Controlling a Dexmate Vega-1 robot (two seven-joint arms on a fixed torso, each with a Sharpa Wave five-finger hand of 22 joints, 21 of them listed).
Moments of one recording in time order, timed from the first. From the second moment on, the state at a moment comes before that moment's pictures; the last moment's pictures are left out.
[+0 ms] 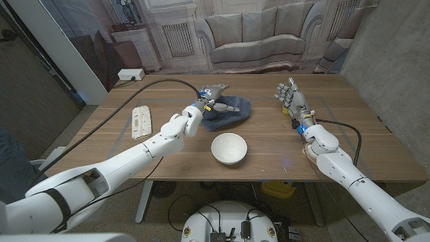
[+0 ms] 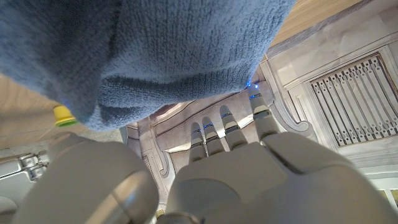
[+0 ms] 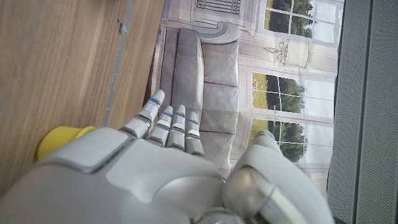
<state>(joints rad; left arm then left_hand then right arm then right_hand) 0.55 0.57 0.90 -1.60 0.80 0.34 0.14 0.54 -0.12 -0.26 0.07 0.38 0.15 -0.09 0.20 0.19 0.17 -0.14 0.20 0.20 0.13 -0.01 0.20 0.19 0.24 0.22 0.23 0.18 -0.96 -0.55 -0.32 -1.46 0.70 0.32 0.01 0.28 0.01 0.16 0.00 0.20 0.27 0.05 0.20 0.19 0.31 0.08 0.22 0.18 0.23 0.00 0.20 0.18 0.24 -0.04 0.43 0.17</state>
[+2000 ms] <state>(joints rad) 0.50 0.54 0.98 -1.53 0.81 0.36 0.01 0.58 -0.08 -0.26 0.07 0.40 0.15 -0.09 0.20 0.19 0.17 -0.15 0.20 0.20 0.13 -0.02 0.20 0.19 0.24 0.22 0.21 0.18 -0.98 -0.54 -0.31 -1.47 0.70 0.32 -0.01 0.29 0.02 0.16 -0.01 0.20 0.27 0.05 0.20 0.19 0.31 0.08 0.22 0.18 0.23 0.00 0.20 0.18 0.25 -0.04 0.41 0.17</state>
